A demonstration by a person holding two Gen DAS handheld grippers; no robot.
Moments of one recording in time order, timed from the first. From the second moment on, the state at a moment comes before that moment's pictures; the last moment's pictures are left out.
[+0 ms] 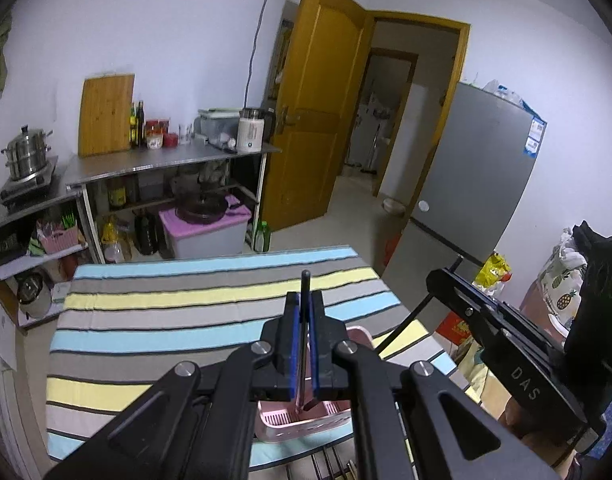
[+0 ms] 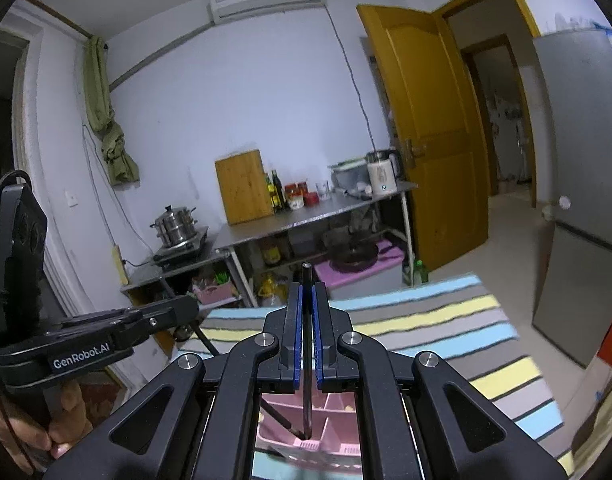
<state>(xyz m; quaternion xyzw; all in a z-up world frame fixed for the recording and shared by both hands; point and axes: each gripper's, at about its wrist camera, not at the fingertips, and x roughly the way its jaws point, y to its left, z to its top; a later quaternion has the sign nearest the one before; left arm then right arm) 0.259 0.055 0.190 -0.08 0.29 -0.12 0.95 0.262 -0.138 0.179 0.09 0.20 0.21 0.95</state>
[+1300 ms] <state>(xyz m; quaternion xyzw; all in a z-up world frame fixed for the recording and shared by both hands) 0.161 0.061 0.127 -0.10 0.28 -0.11 0.95 0.177 -0.184 0.120 0.07 0.25 0.21 0.94</state>
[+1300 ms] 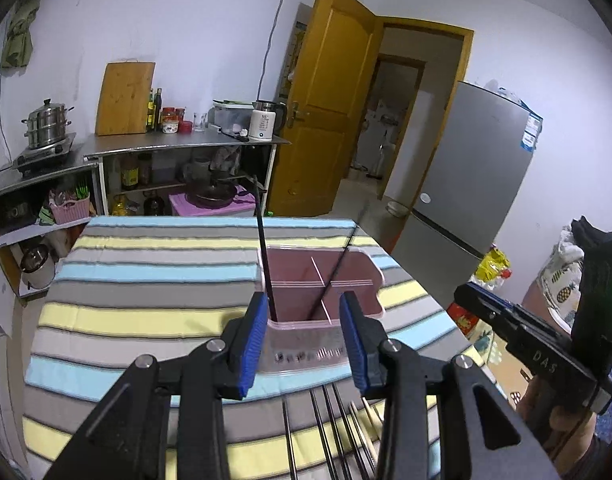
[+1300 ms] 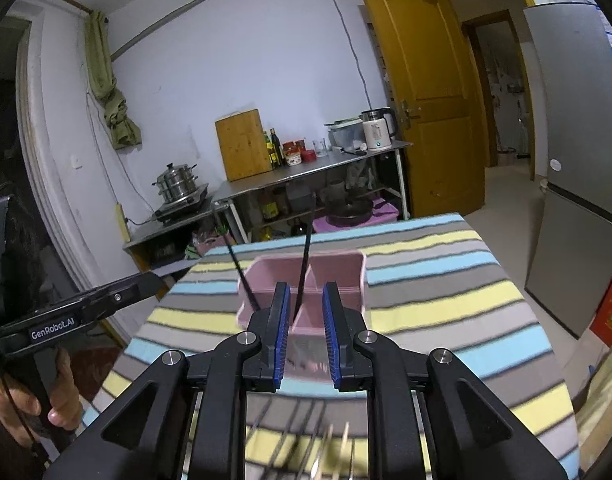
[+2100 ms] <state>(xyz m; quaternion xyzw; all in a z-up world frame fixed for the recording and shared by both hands) 0.109 0.048 0.051 -0.10 0.34 -0.11 0.93 0.123 -0.193 0.058 0.06 0.33 0.20 0.92</state>
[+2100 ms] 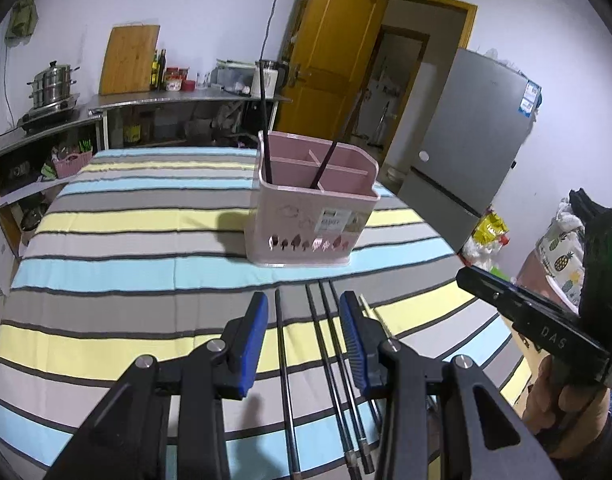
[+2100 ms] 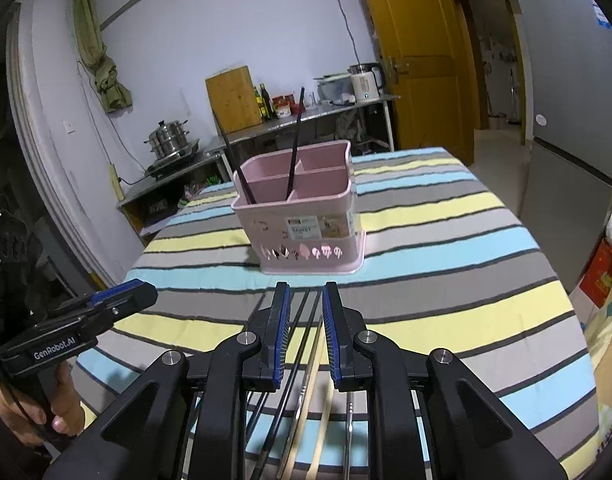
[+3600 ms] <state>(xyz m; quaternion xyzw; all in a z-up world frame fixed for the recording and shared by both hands) 0.202 0.024 -0.042 -0.03 0.48 -0.07 0.87 0.234 -0.124 -0.038 0.02 0.48 0.19 0.86</state>
